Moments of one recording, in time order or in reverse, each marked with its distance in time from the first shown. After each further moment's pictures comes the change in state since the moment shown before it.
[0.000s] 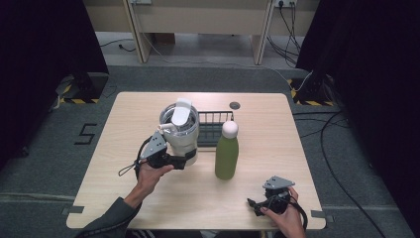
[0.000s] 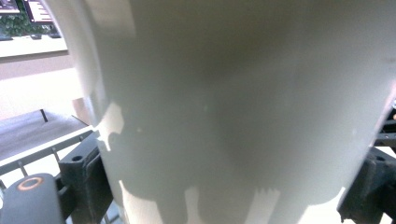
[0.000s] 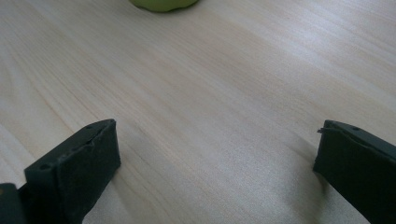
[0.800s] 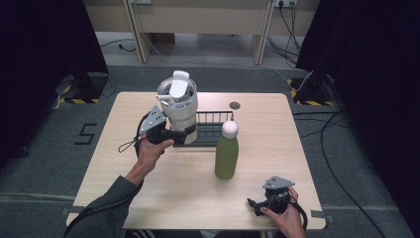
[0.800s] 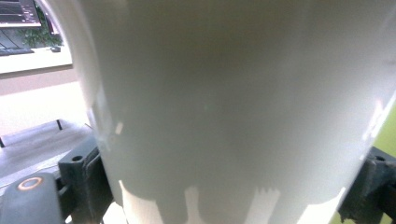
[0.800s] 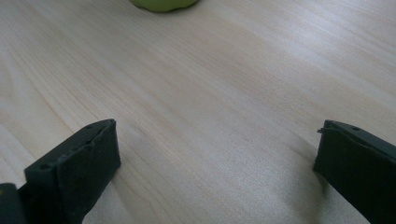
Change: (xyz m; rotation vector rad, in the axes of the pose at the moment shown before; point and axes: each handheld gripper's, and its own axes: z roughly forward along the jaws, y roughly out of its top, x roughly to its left) left arm 0.041 0.049 0.026 -0.029 0.040 -0.020; right arm 0.000 0.000 0.000 0.001 0.000 0.001
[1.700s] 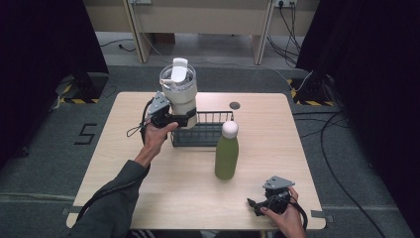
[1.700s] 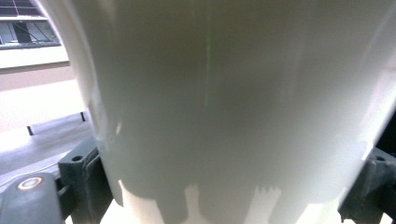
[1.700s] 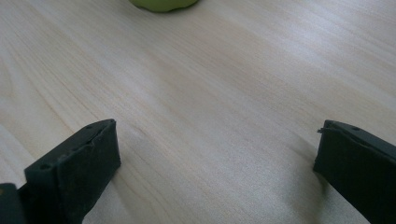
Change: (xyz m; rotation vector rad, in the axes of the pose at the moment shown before) left arm 0.038 -0.005 0.038 0.014 0.095 -0.006; right arm 0.000 0.000 0.000 0.000 0.000 0.001
